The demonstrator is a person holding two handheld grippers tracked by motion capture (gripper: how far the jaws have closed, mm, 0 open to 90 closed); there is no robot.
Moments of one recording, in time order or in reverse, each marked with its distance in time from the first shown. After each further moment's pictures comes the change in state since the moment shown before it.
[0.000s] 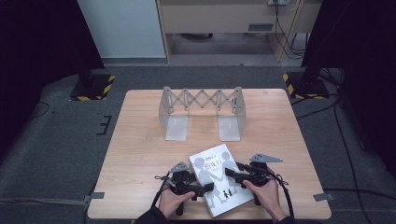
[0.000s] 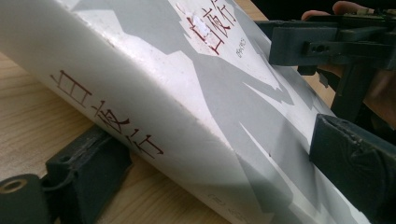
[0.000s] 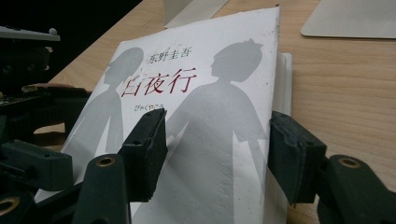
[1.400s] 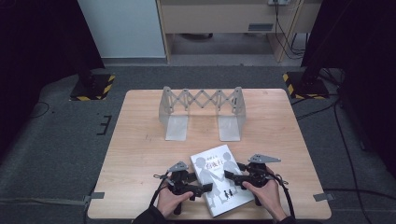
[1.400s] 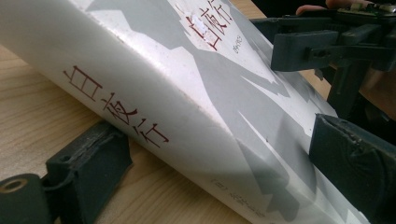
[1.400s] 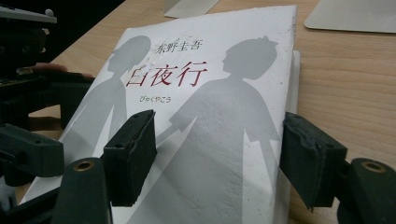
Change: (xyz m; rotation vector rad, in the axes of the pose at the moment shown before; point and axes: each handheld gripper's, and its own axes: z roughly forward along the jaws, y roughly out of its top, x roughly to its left) left arm 0.004 0.001 -0.003 0.024 -0.027 0.024; right arm 0.001 -0.001 0.001 0.035 -0.006 -0.032
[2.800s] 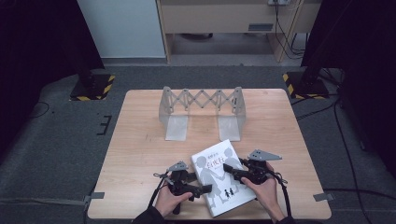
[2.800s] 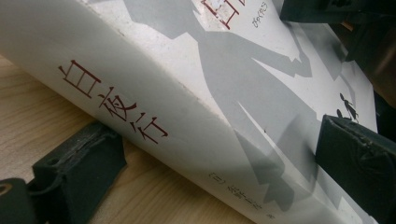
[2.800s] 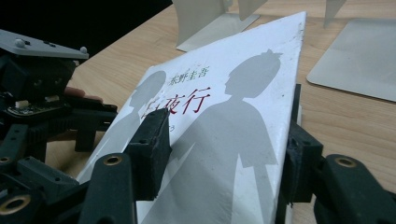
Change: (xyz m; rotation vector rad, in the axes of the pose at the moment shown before) left arm 0.003 0.001 -0.001 0.018 -0.038 0.009; right arm 0.012 0.020 -0.006 -0.087 -0.002 -0.100
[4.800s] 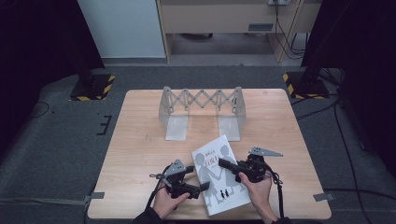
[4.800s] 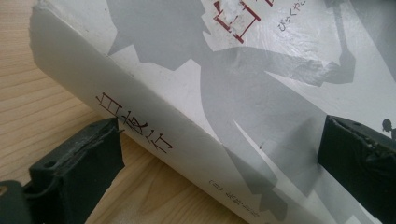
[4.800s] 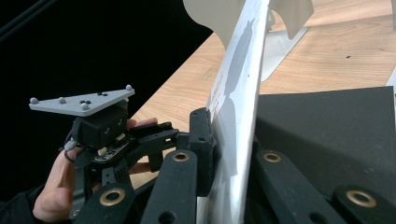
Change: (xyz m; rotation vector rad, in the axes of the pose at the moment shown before) left arm -0.012 0.007 -0.014 -0.093 0.108 0.187; right arm 0.022 0.022 -0.005 -0.078 0.171 0.221
